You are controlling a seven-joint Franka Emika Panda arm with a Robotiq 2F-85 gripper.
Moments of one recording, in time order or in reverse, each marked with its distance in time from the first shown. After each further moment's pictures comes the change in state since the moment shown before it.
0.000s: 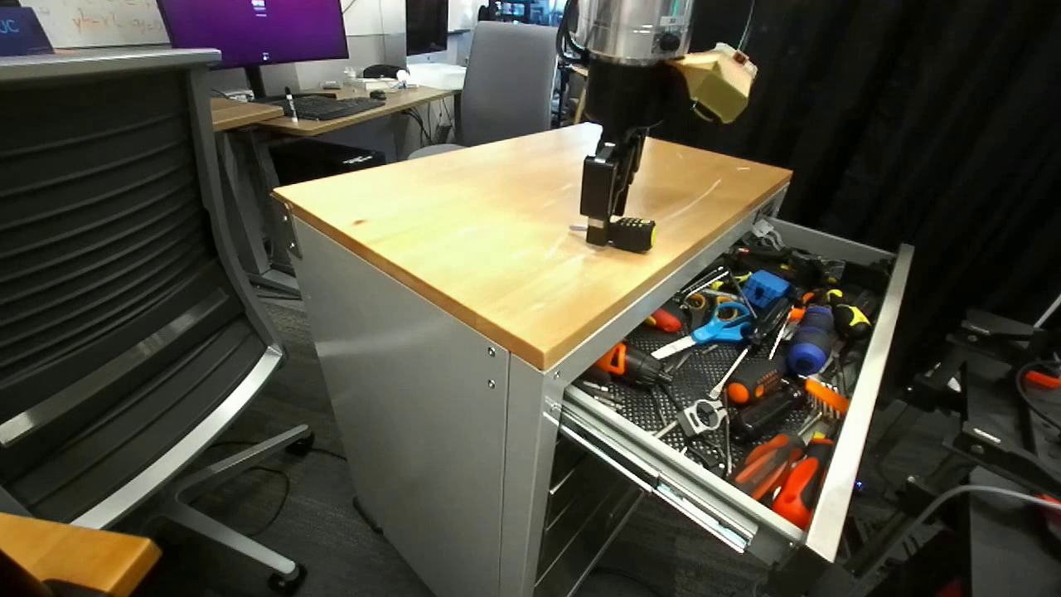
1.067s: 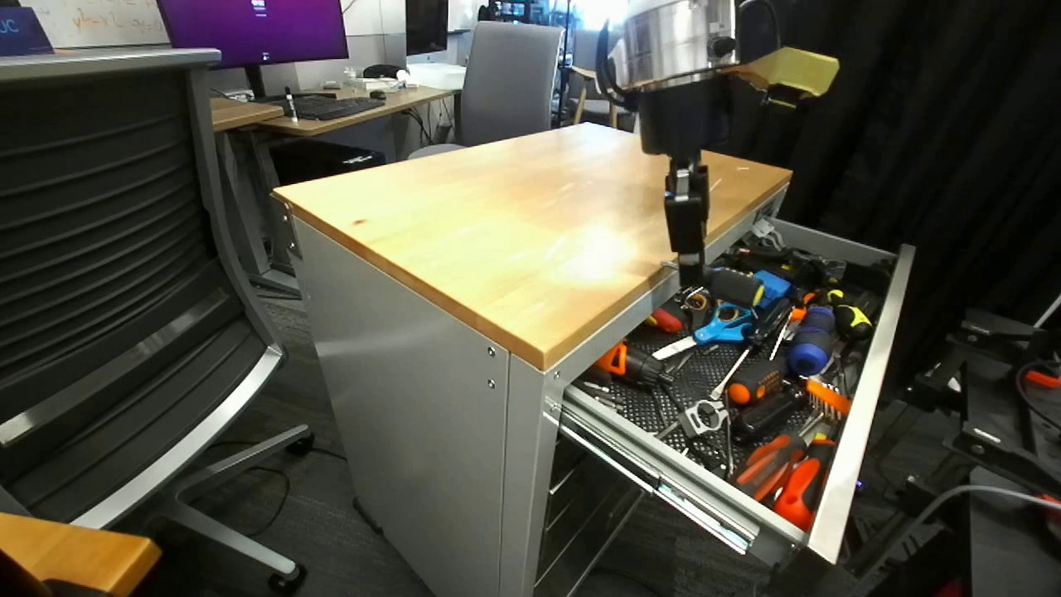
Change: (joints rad) arm -0.023 -0.042 0.032 -0.062 0.317 -0.286 -0.243
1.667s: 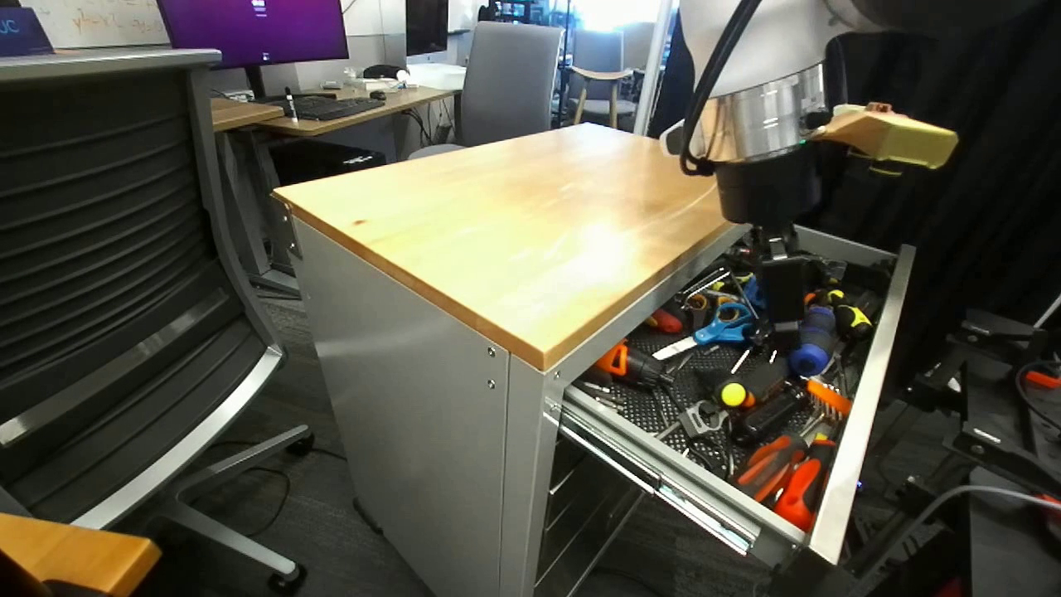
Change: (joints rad) arm 0.035 -0.081 0.003 -0.228 -0.052 0.041 0.055
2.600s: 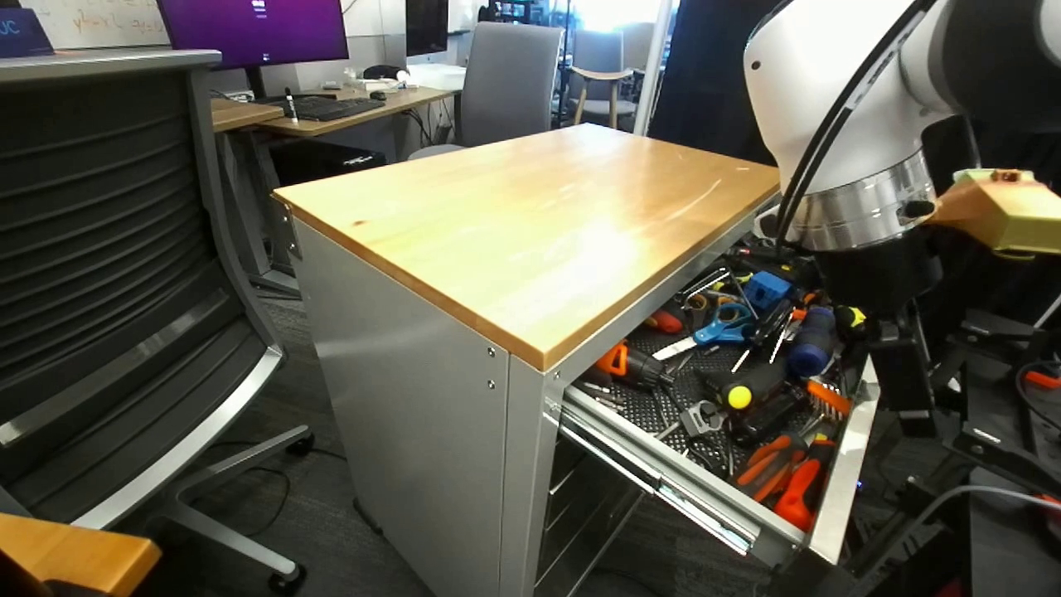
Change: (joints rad) arm 0.006 -0.034 0.013 -0.217 0.134 -0.003 0.136
